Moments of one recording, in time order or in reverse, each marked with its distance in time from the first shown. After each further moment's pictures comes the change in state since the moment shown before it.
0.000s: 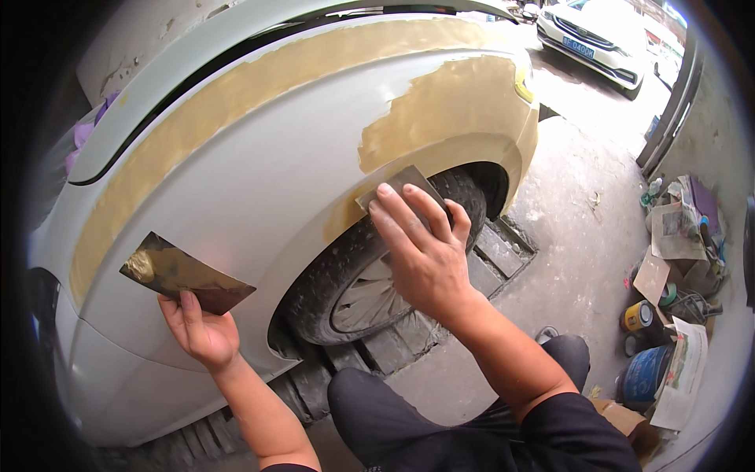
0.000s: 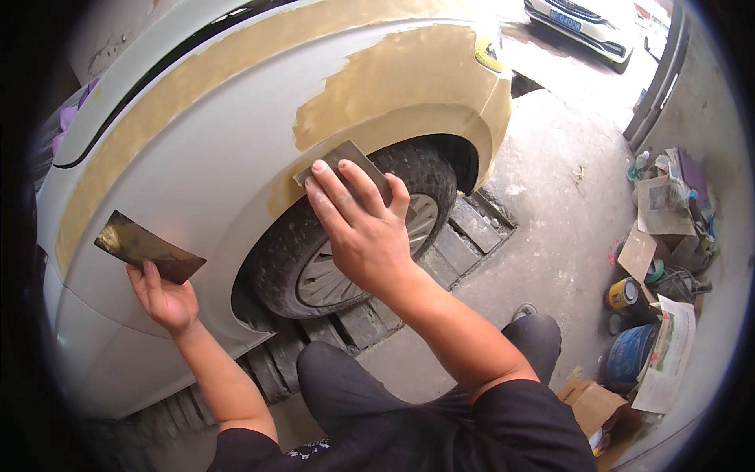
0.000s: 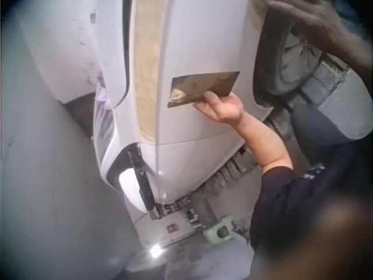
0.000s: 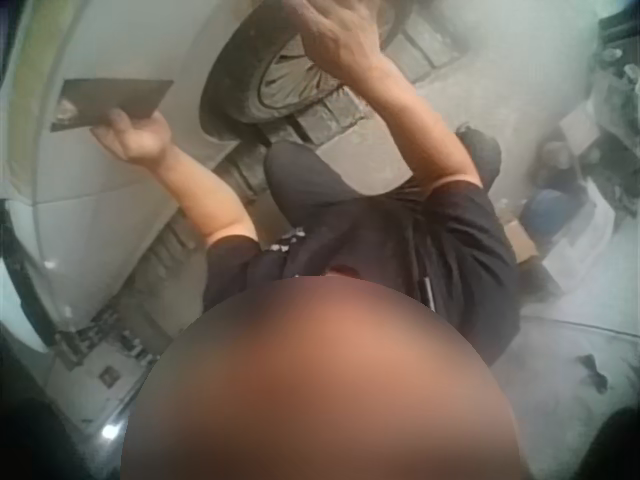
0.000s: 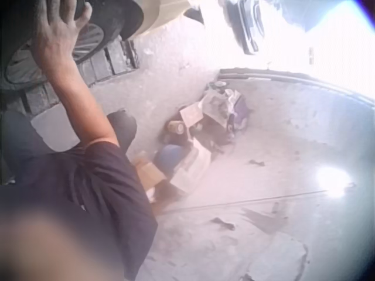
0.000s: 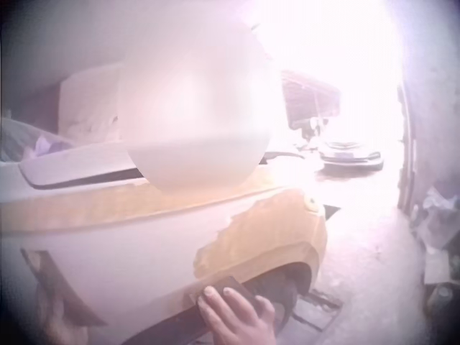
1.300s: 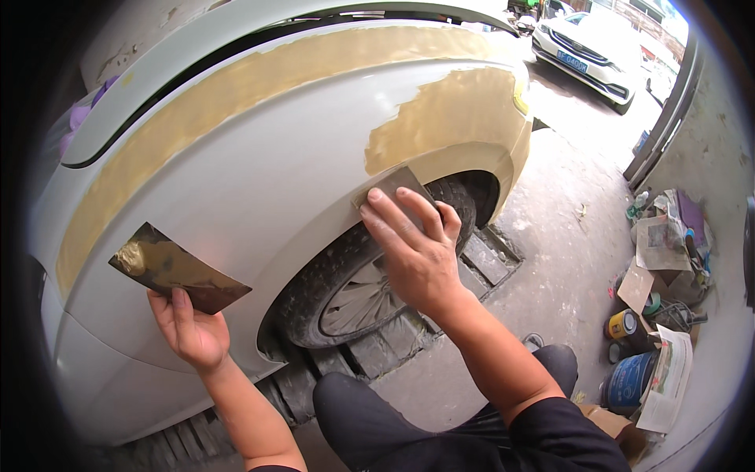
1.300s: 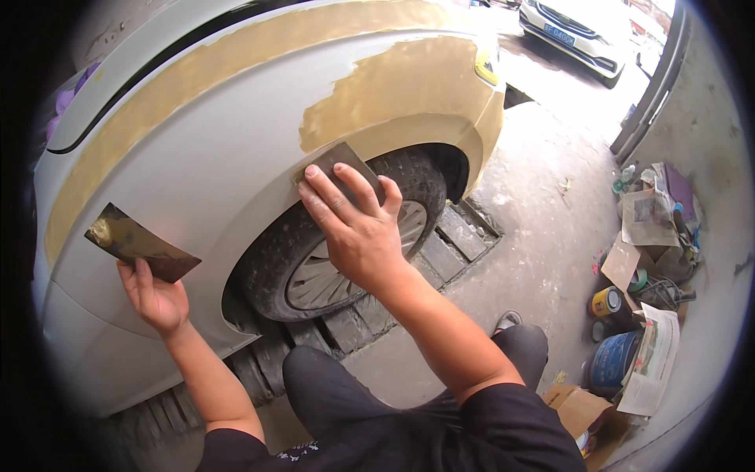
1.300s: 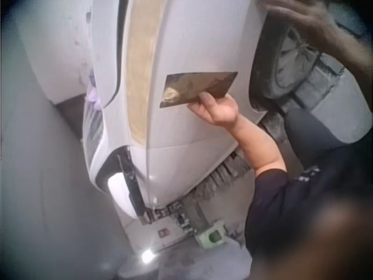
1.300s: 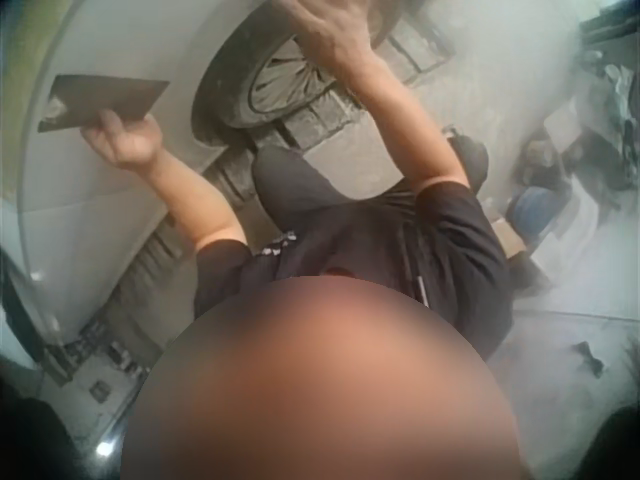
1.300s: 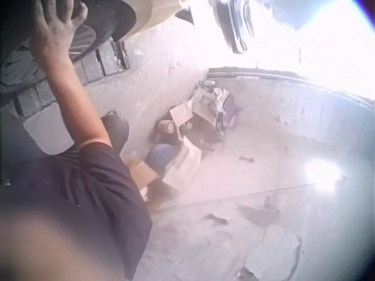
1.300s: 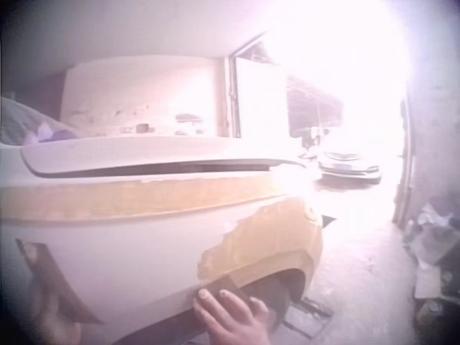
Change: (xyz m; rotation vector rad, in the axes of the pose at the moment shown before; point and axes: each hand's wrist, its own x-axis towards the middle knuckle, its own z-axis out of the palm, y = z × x) left_hand 0.000 -0.003 -0.004 -0.089 -0.021 -0.023; right_hand 0.007 0.001 0.009 0.010 0.013 -0.055
